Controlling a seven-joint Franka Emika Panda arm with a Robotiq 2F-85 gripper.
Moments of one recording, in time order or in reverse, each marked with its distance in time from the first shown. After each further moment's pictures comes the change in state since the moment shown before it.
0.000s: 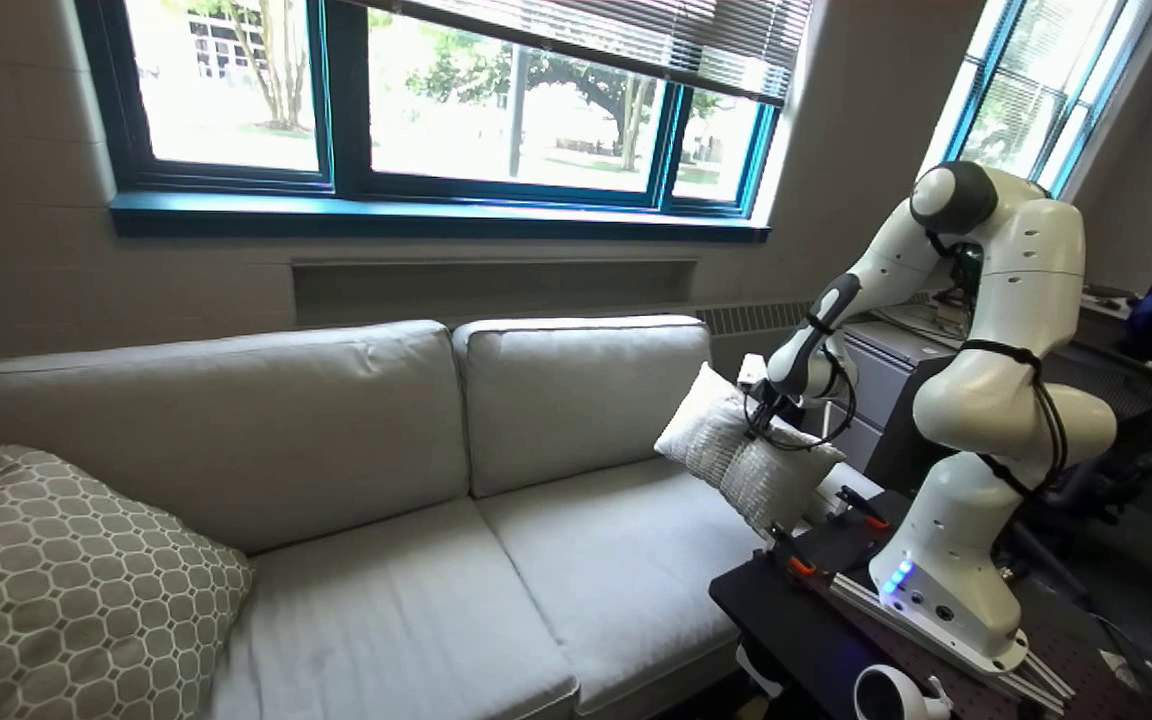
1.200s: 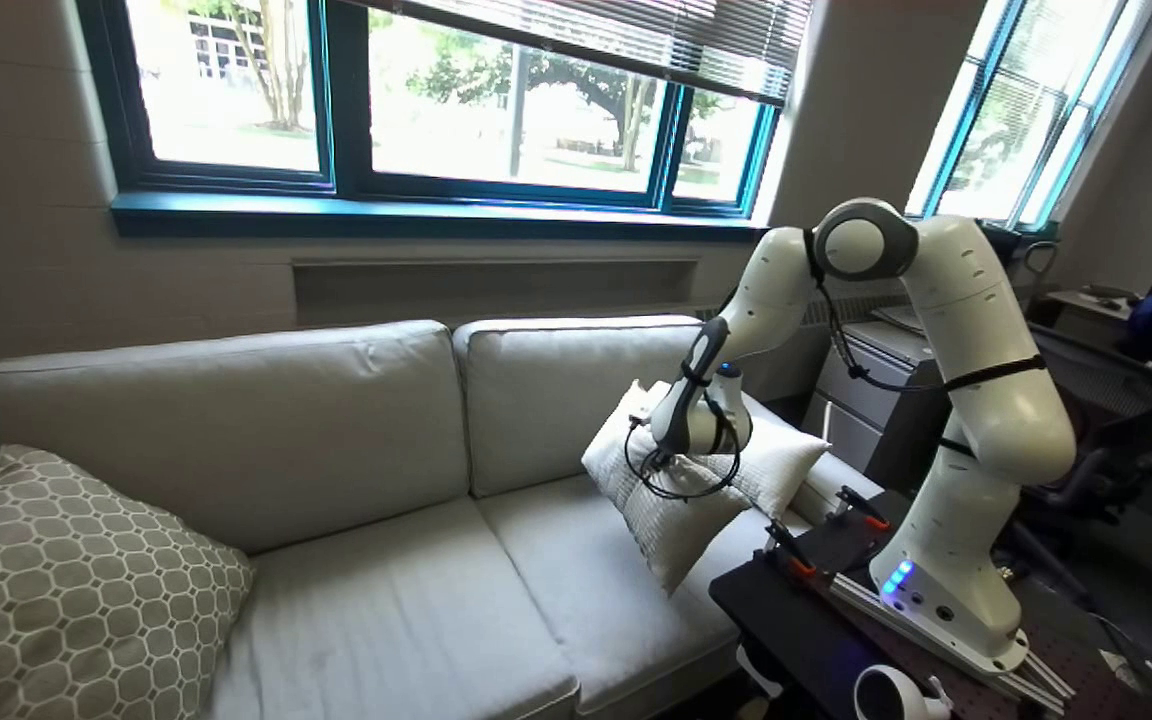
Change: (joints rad) arm 1.058 0.253 -0.250 0.205 0.812 0.237 0.183
